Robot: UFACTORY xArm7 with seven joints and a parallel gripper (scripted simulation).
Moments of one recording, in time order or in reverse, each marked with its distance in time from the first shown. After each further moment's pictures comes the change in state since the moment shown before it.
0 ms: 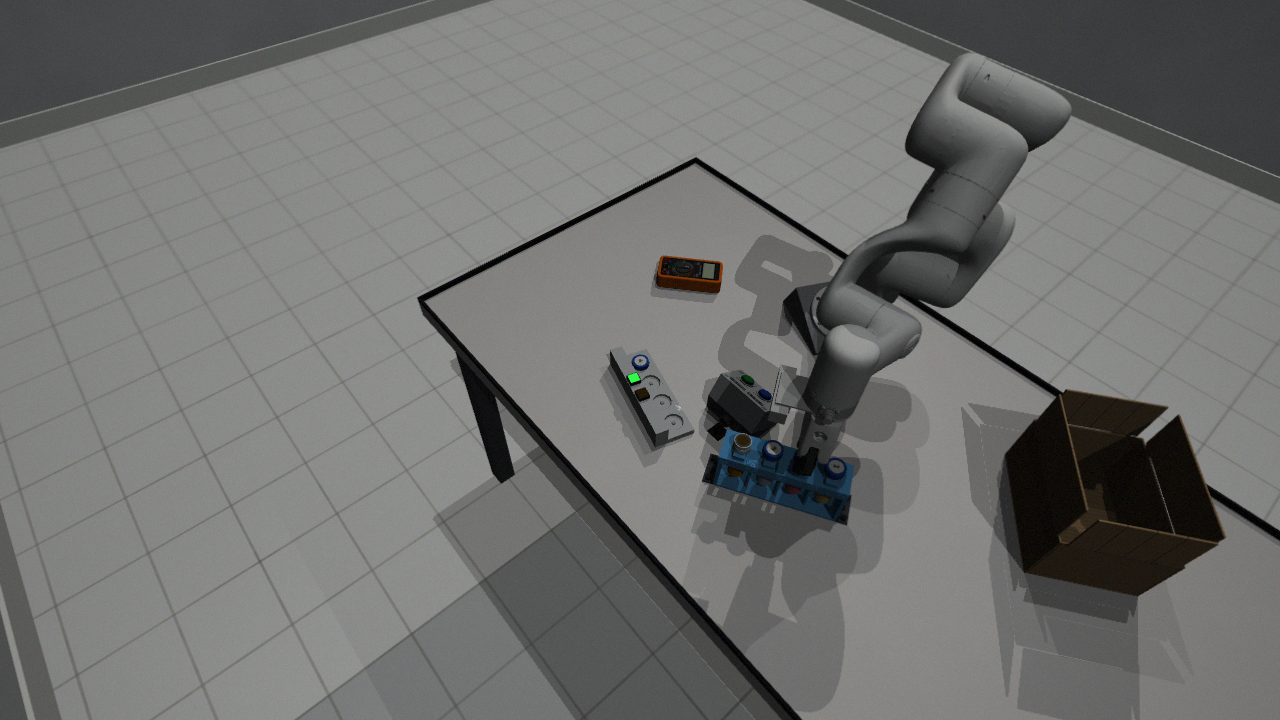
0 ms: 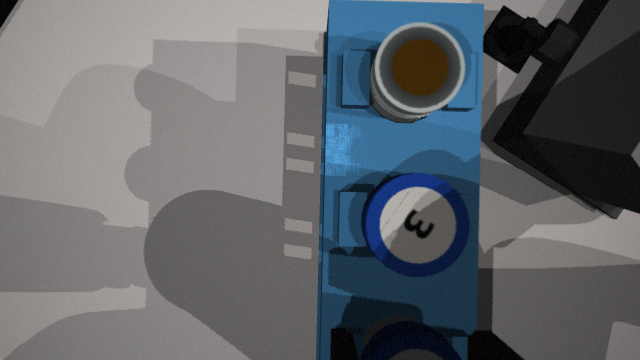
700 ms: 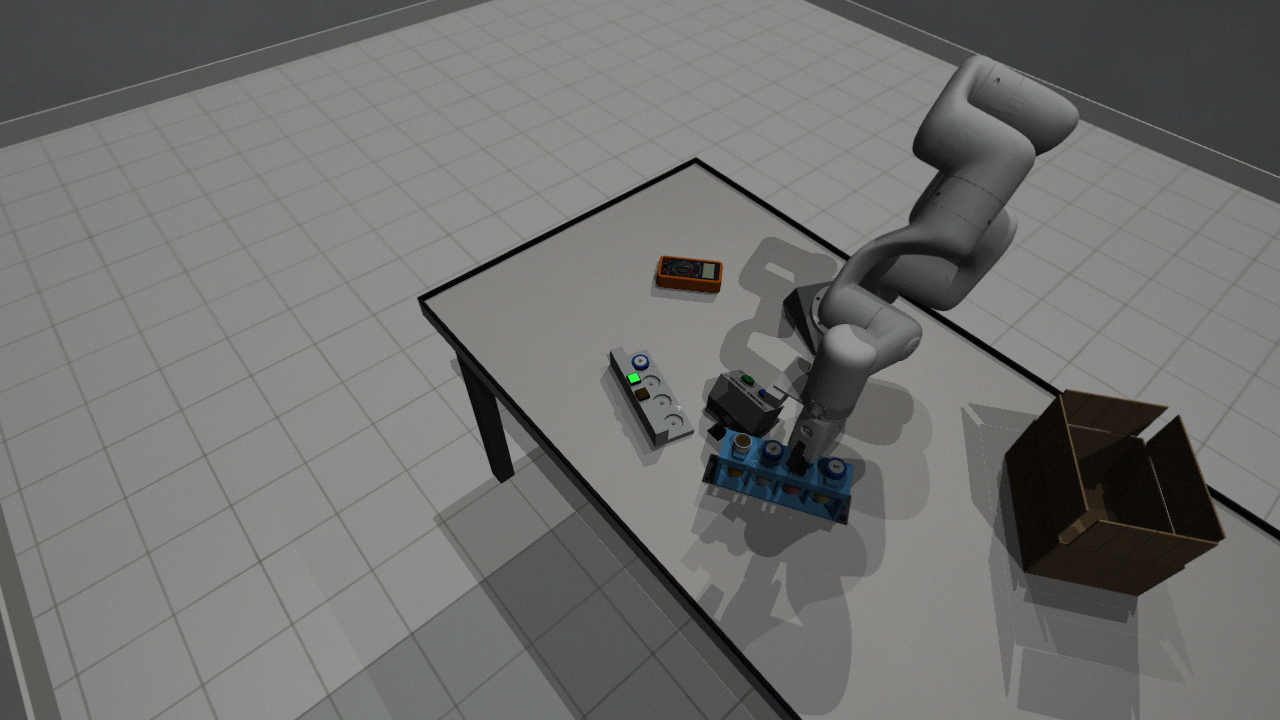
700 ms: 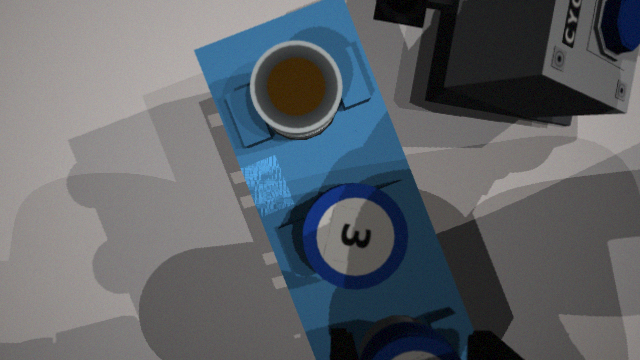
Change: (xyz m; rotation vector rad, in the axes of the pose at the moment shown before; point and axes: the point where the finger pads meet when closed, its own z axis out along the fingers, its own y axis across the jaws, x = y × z) arm 0.000 0.000 0.002 -0.001 -0.012 0.400
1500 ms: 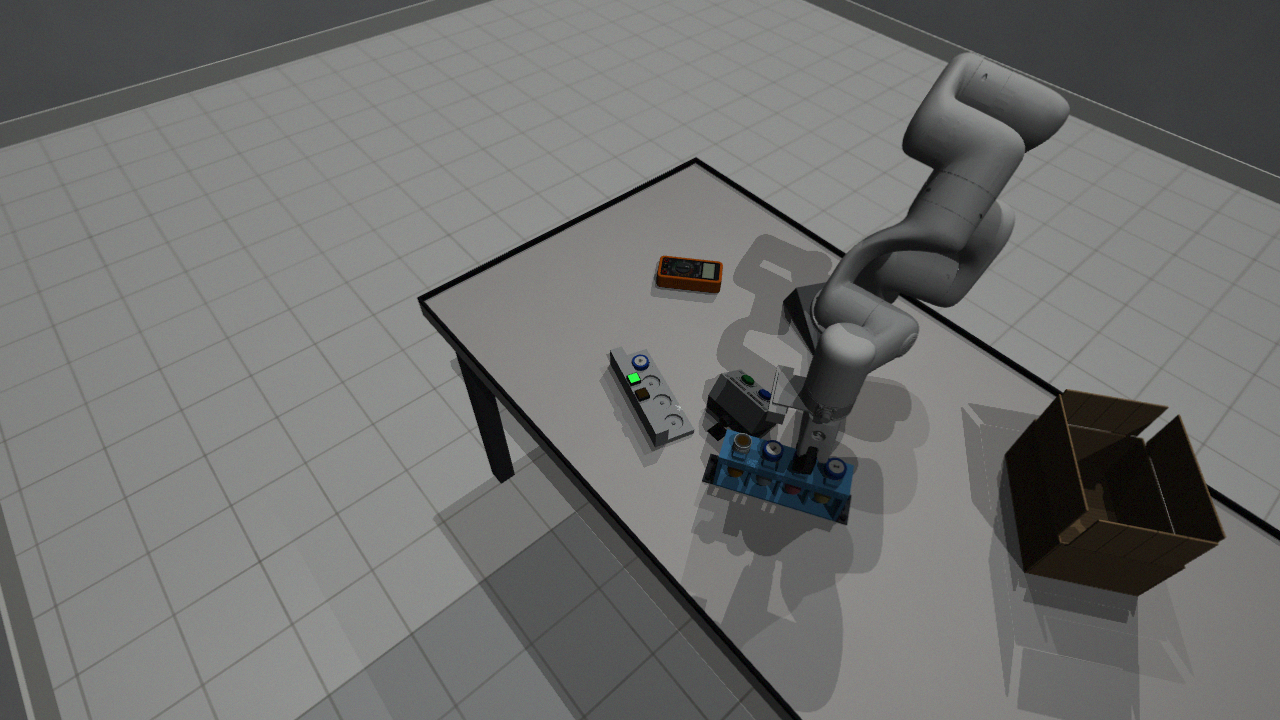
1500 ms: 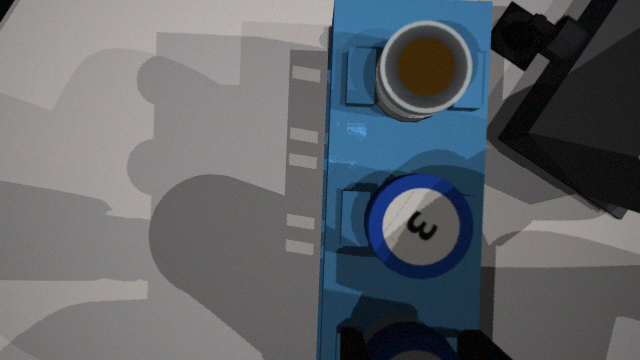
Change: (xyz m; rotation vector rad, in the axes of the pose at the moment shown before) arm 0.001 0.000 -0.001 0.002 -0.009 -0.414
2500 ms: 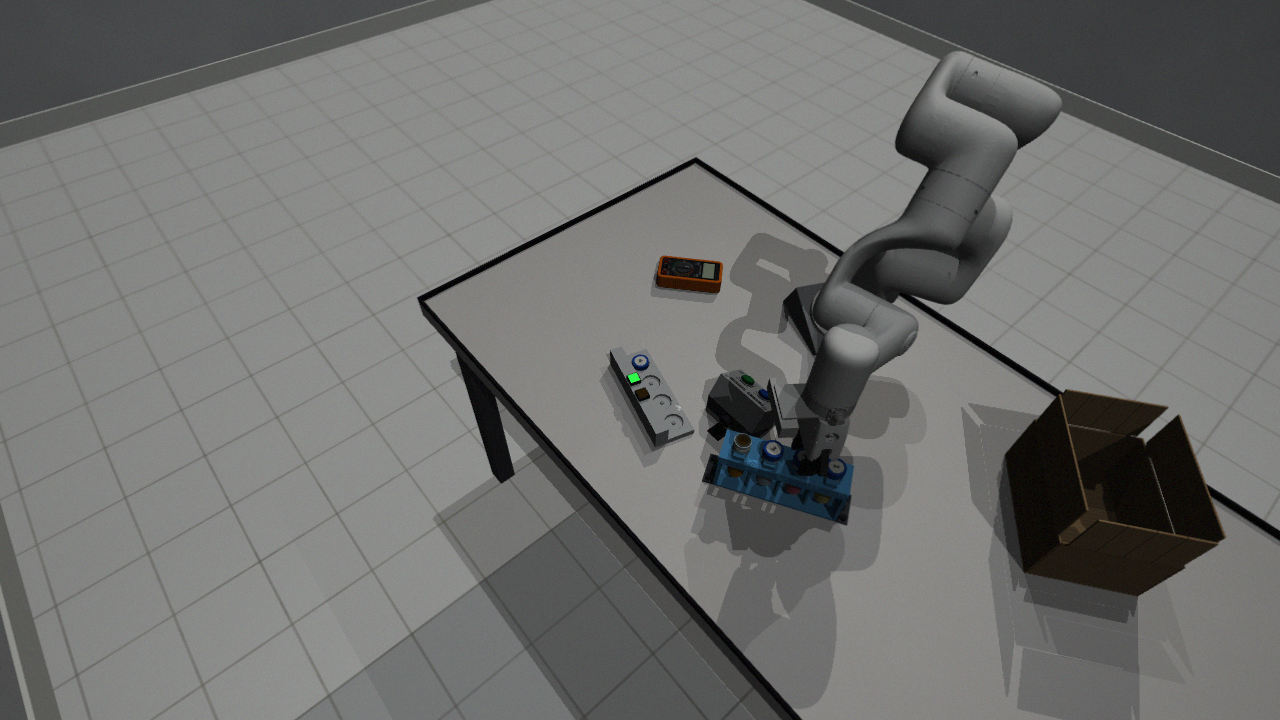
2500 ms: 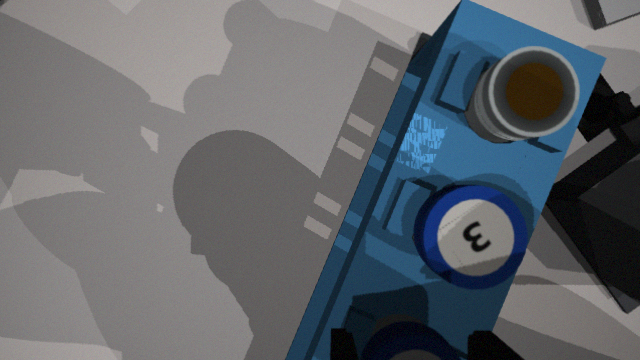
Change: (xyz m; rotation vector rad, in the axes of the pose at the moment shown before) arm 0.000 0.000 0.000 -0.006 0.012 -0.358
